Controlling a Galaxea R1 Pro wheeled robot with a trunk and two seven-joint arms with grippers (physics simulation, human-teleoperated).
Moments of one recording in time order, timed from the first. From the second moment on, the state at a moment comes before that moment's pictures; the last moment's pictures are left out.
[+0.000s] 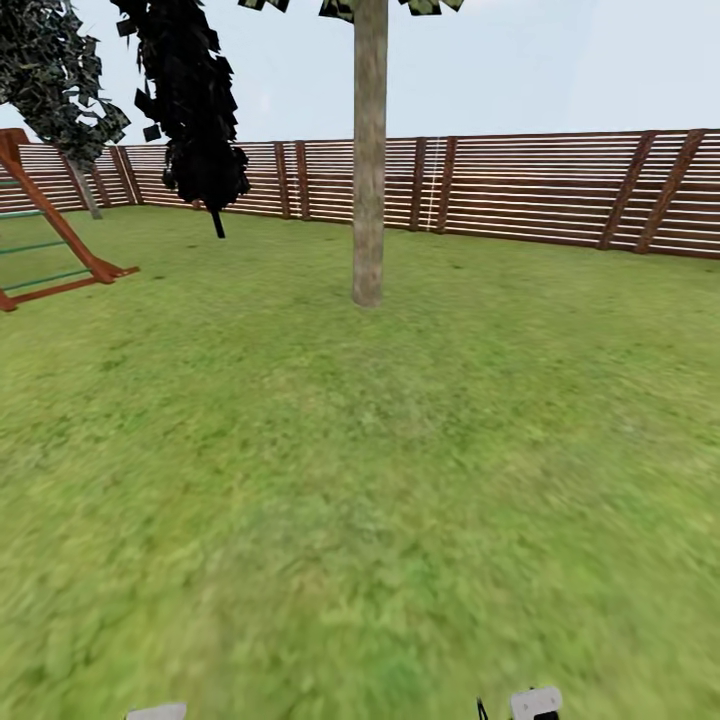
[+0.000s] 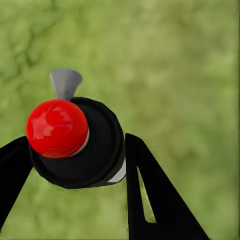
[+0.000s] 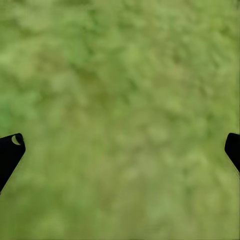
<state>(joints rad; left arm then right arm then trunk) -0.35 0.13 -0.10 -0.08 0.15 -0.39 0.22 -0.37 -0.03 -0.42 -0.03 0.65 -0.60 -0.15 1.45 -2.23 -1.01</state>
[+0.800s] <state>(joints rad) -0.35 0.13 -0.10 -0.08 0.15 -0.39 0.22 -0.37 -0.03 -0.42 -0.03 0.65 -0.60 -0.15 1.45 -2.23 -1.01</state>
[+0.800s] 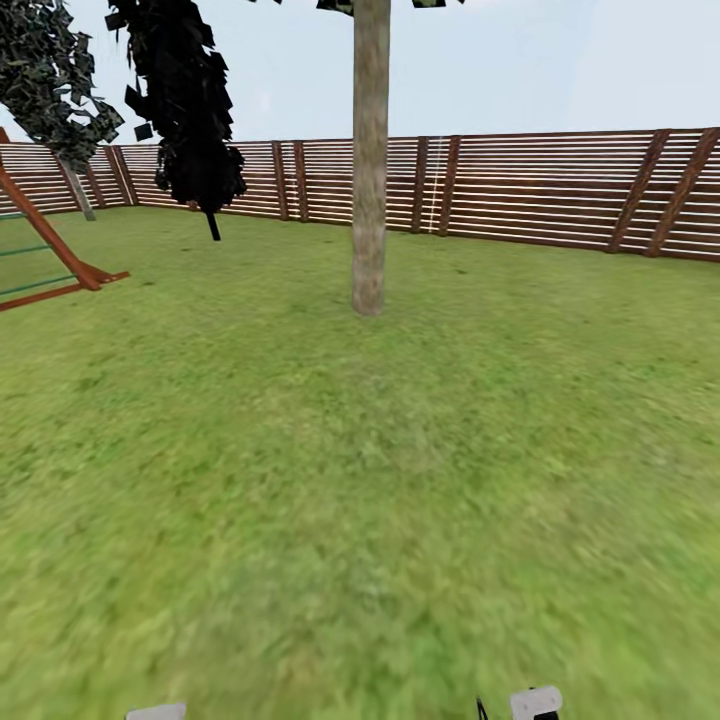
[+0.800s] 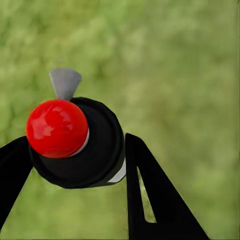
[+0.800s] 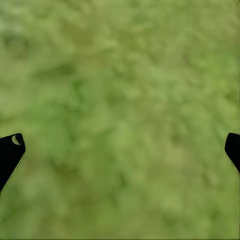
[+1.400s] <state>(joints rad) -0.35 0.13 -0.10 -0.08 0.15 -0.39 0.22 -0.37 -0.03 -0.42 -0.03 0.65 -0.60 -0.15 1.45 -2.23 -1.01</state>
